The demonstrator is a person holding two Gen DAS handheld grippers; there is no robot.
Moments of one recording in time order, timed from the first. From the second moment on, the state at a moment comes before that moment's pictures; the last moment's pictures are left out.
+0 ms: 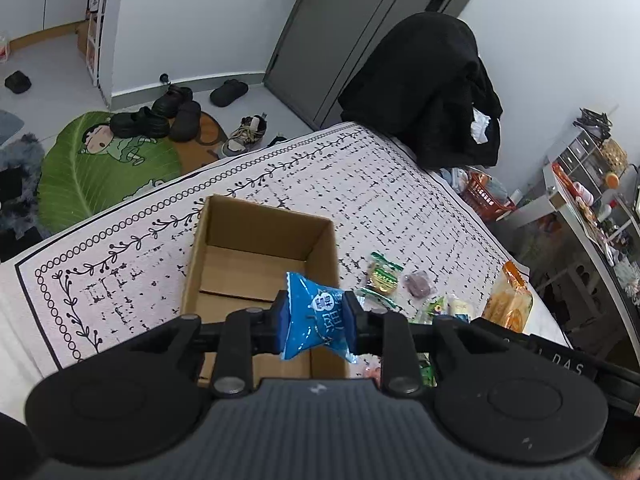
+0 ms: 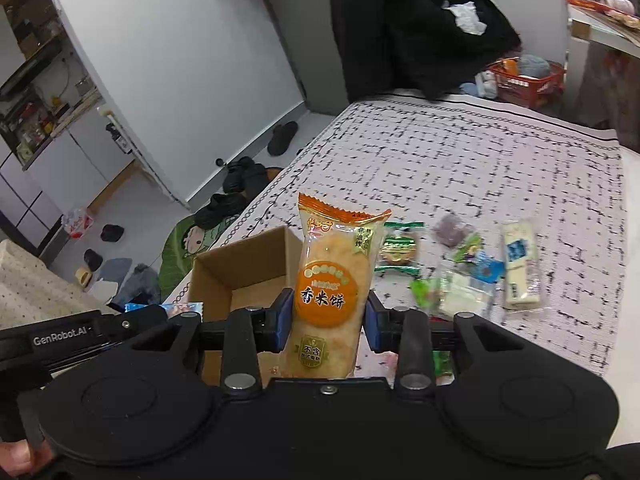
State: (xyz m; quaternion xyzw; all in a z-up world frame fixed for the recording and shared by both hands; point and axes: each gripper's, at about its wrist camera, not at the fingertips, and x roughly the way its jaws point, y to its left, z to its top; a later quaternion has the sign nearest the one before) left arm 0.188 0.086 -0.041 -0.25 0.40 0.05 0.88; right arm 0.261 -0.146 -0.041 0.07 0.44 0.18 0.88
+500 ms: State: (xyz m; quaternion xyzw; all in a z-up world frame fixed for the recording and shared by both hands) left arm 0.210 0.131 -0.085 -0.29 0.43 0.05 0.86; right arm 0.273 -0.085 -0.070 0.05 0.47 0.20 0.86
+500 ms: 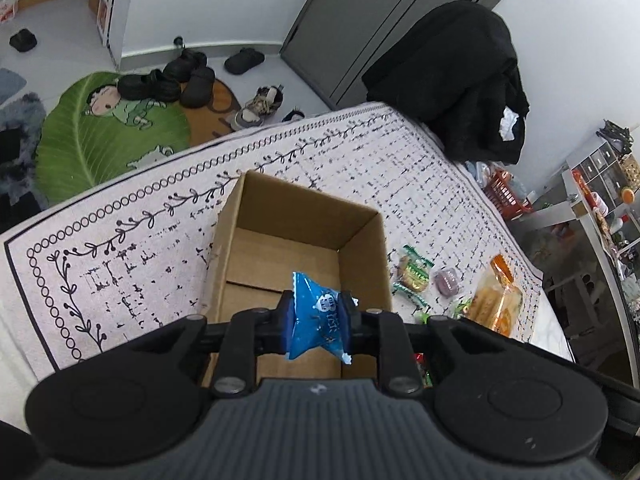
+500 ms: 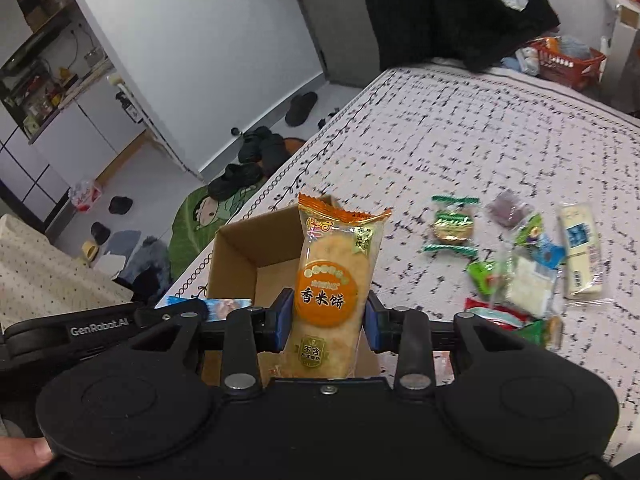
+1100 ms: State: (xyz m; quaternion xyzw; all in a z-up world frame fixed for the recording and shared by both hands) left arm 0.228 0.159 -0.102 -0.30 0.46 0.06 0.84; right arm 0.283 -0.049 -0.103 0.05 0.52 0.21 0.83
